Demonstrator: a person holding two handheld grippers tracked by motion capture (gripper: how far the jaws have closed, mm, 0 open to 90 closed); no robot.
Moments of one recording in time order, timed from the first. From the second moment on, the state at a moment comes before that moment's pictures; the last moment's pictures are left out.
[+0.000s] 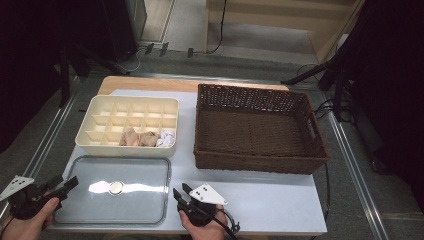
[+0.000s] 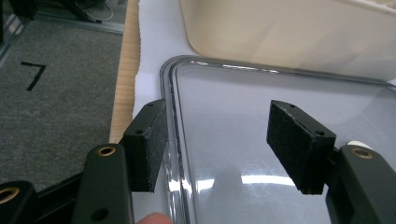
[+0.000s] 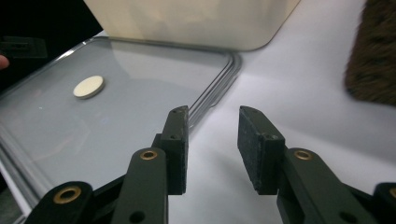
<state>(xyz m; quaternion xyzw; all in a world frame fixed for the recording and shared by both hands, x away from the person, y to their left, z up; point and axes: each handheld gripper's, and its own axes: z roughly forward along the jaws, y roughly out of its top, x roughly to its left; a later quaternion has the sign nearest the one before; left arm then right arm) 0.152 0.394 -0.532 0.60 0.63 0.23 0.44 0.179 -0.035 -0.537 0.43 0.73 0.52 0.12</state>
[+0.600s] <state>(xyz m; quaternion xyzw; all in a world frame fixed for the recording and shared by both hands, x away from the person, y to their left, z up) 0.154 0.412 -0.536 0.59 0.65 0.21 0.42 0.182 -0.020 -0.544 0.51 0.70 0.50 0.02</state>
